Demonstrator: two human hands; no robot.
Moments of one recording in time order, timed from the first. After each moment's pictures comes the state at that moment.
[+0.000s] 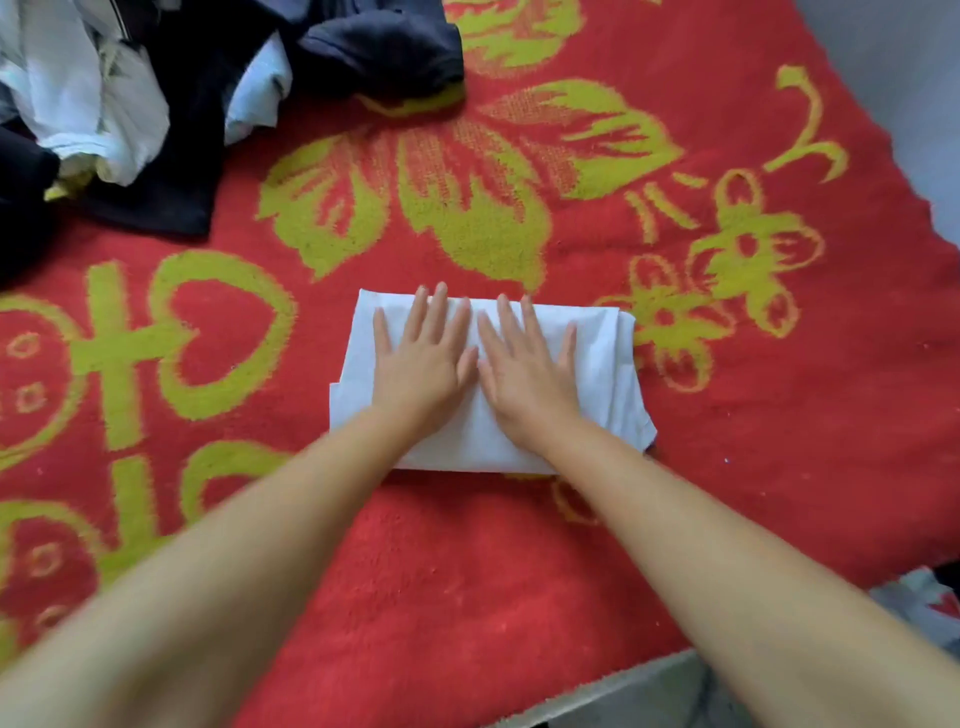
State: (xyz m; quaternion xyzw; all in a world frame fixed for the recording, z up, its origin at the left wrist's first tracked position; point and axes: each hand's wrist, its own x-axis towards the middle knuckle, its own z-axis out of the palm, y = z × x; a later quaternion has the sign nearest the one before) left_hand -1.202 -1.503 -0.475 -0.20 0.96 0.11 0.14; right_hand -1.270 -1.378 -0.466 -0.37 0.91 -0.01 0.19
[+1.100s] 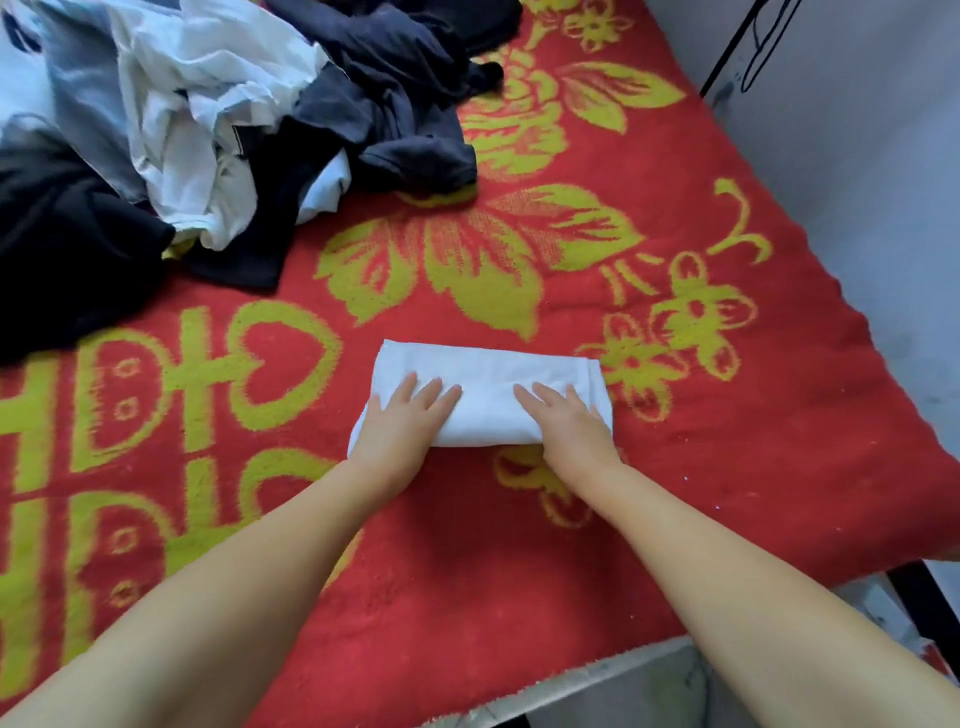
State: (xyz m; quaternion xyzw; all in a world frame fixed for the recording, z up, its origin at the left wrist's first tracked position) left_hand -1.137 -1.502 -0.419 -0.13 0.97 0.08 0.20; right_hand -1.260 -1.322 -0.417 -0.37 0.89 0.02 0.26
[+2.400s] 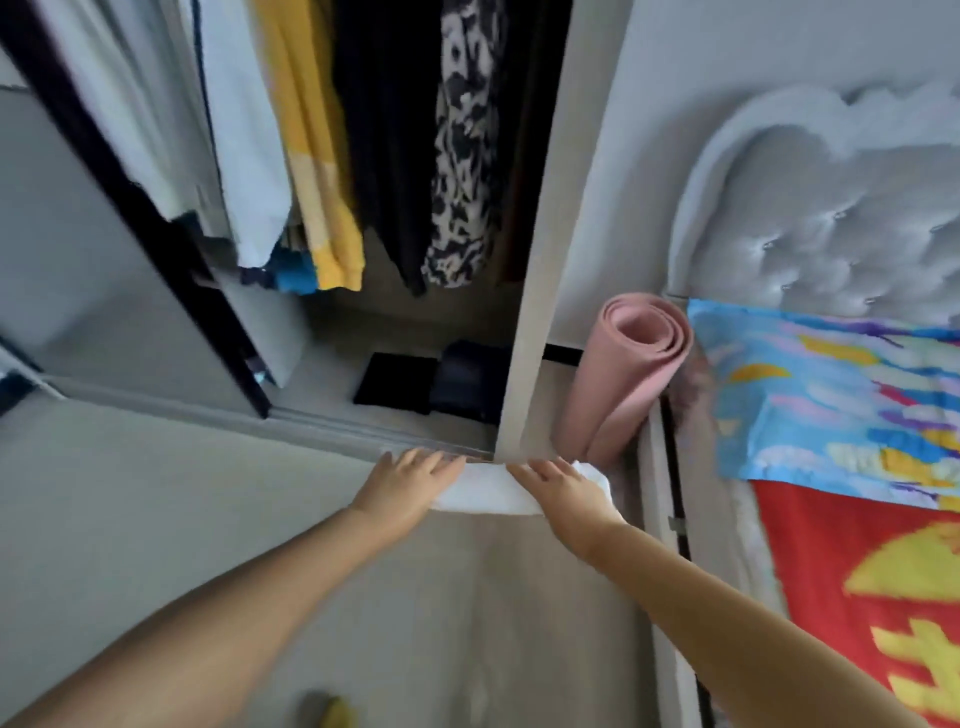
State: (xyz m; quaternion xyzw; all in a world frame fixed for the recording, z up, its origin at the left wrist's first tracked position) left_hand -0.324 -1.073 -0.183 -0.87 0.47 0.11 0.11; right_hand -0.441 -1.271 -0.186 -0.99 0.05 0.14 0.05
